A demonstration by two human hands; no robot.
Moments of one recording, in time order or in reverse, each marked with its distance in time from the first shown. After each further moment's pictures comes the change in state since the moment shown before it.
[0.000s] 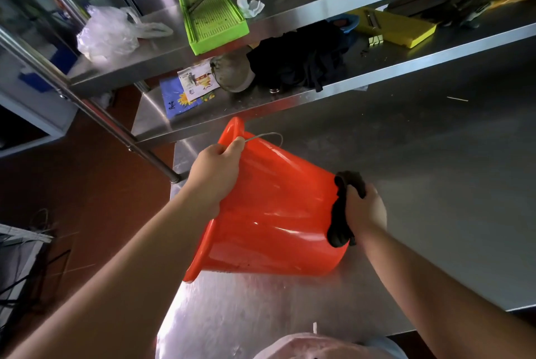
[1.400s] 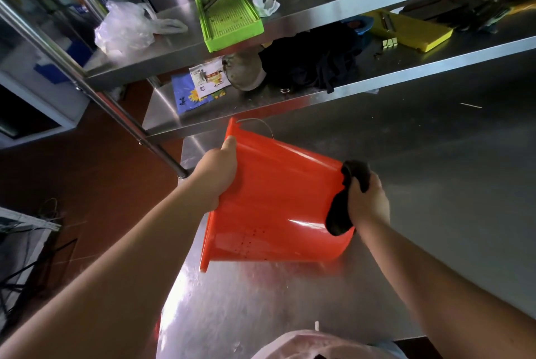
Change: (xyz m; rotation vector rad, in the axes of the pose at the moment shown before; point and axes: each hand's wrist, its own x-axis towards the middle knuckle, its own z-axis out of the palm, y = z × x) left_hand 0.022 -0.008 -0.010 0.048 0.012 -0.214; right_hand 0.011 -0.013 0.008 -0.025 0.027 -0.115
